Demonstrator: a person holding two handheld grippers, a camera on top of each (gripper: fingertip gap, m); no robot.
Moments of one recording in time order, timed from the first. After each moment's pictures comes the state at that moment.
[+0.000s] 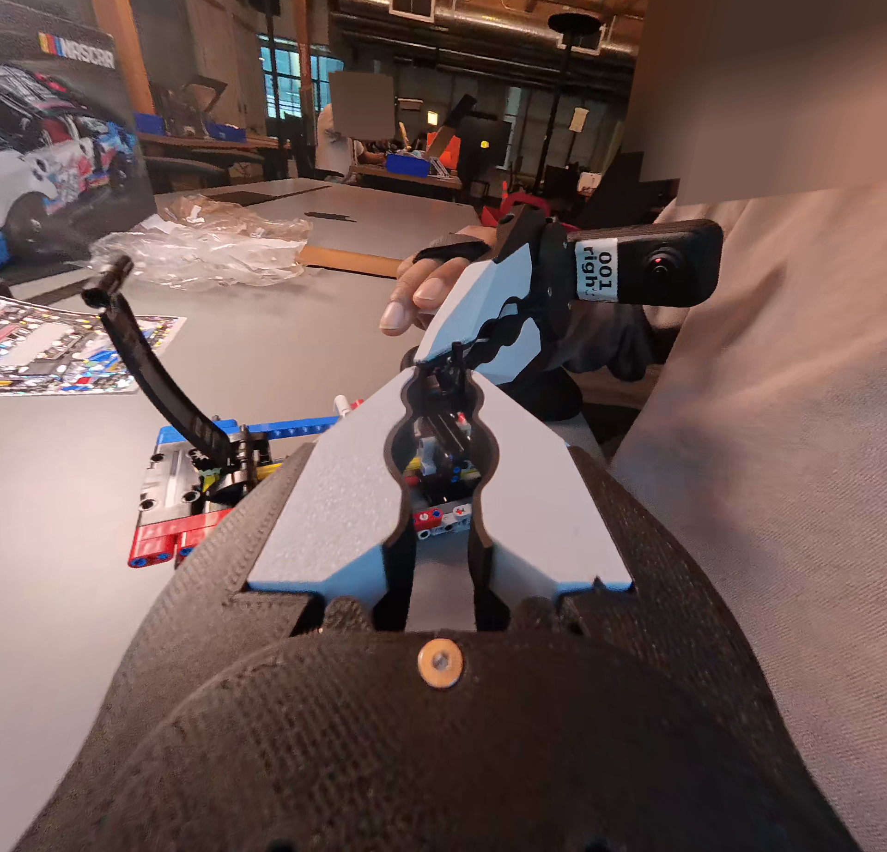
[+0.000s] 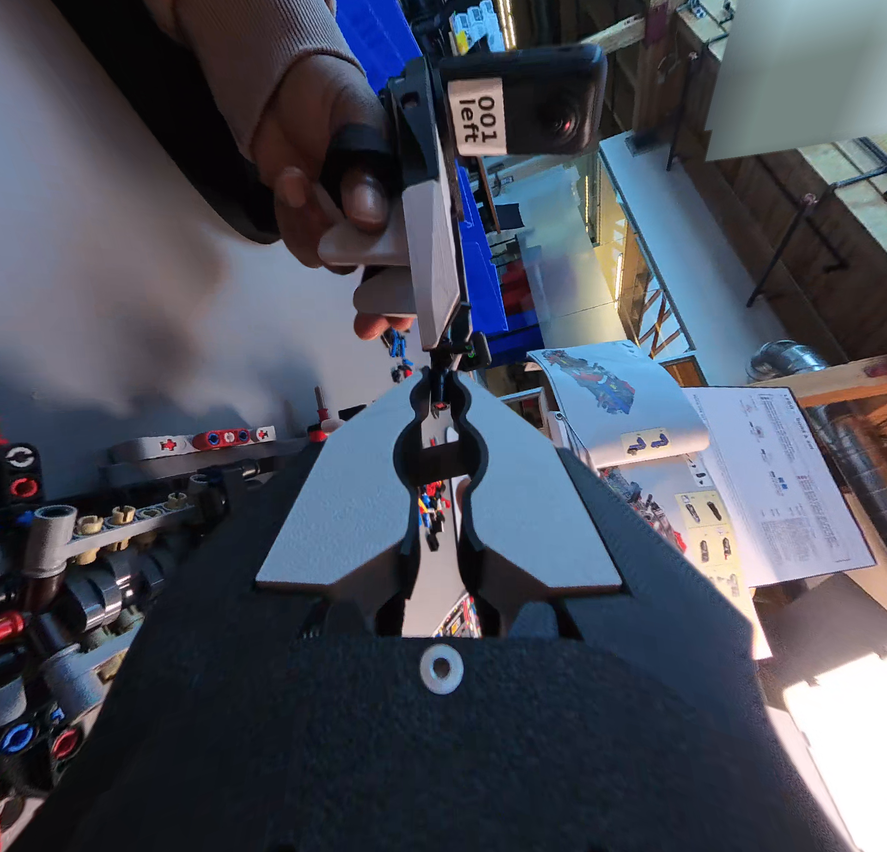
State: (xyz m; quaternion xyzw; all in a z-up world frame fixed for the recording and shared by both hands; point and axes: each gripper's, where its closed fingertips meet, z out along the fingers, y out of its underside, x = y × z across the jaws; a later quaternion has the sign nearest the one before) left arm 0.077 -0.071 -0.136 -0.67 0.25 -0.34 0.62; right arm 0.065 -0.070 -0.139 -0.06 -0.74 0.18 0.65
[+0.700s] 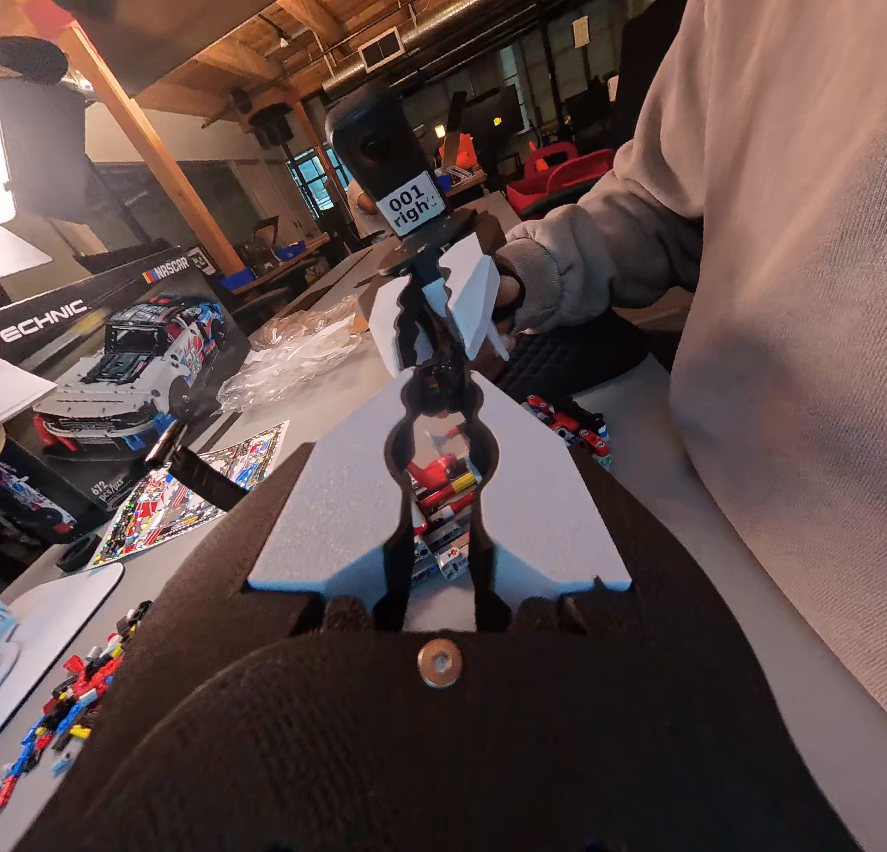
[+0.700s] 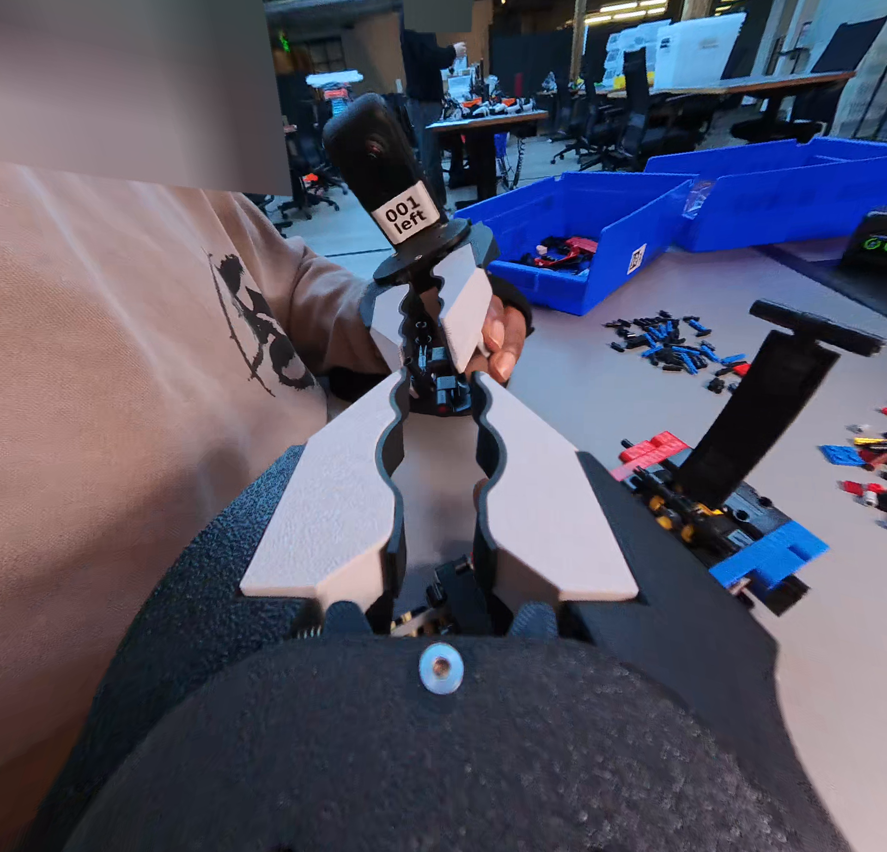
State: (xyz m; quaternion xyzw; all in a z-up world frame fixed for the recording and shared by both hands) left arm 0.090 -0.088 -0.125 -0.58 0.39 -0.15 0.70; right arm 0.080 -0.092 -0.122 -0.34 -0.66 0.62 0.24
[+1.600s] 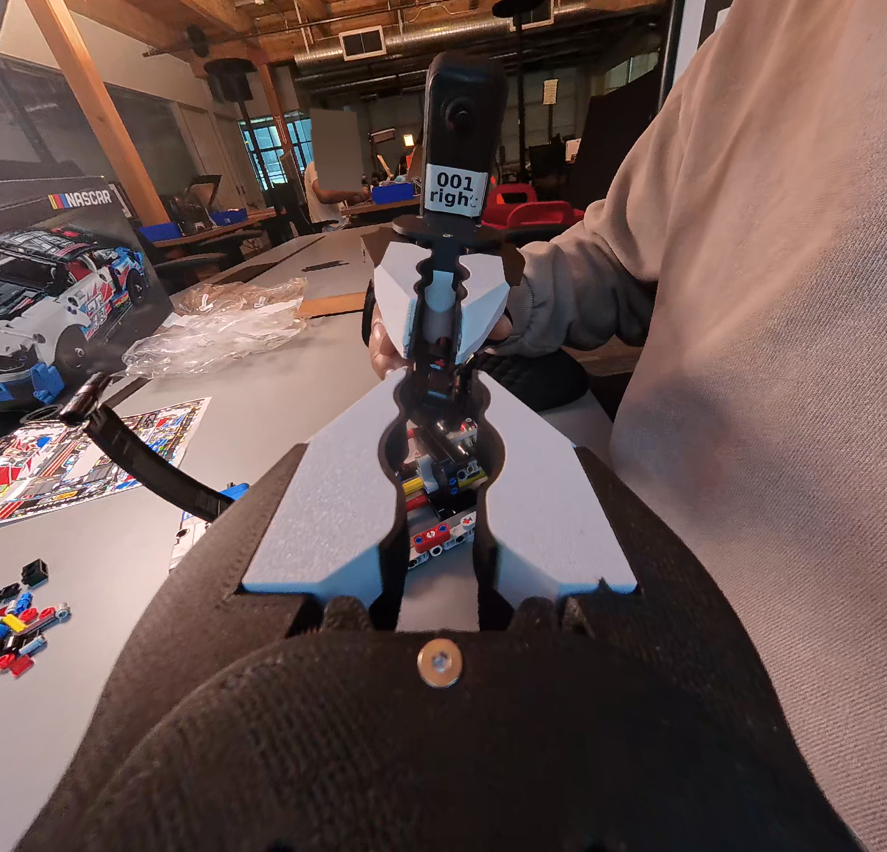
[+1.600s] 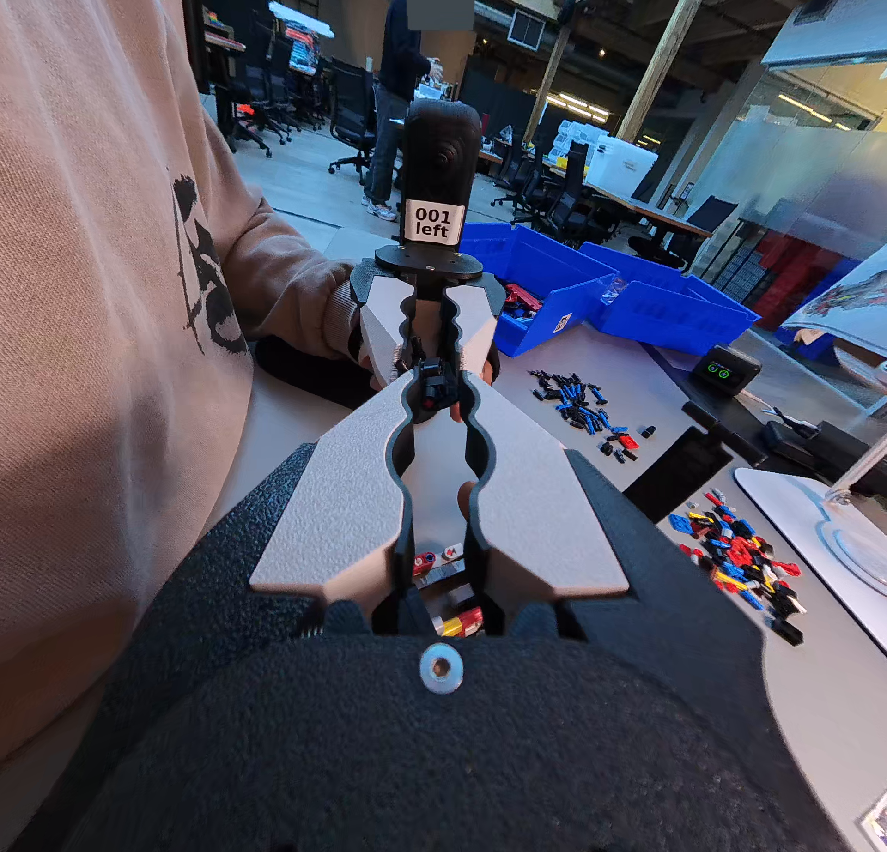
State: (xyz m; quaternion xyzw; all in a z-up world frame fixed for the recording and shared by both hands) left arm 0.093 -0.091 -0.126 -0.61 0.35 -0.26 0.66; right arm 0.081 -0.096 -0.115 -0.24 -0.70 0.55 0.39
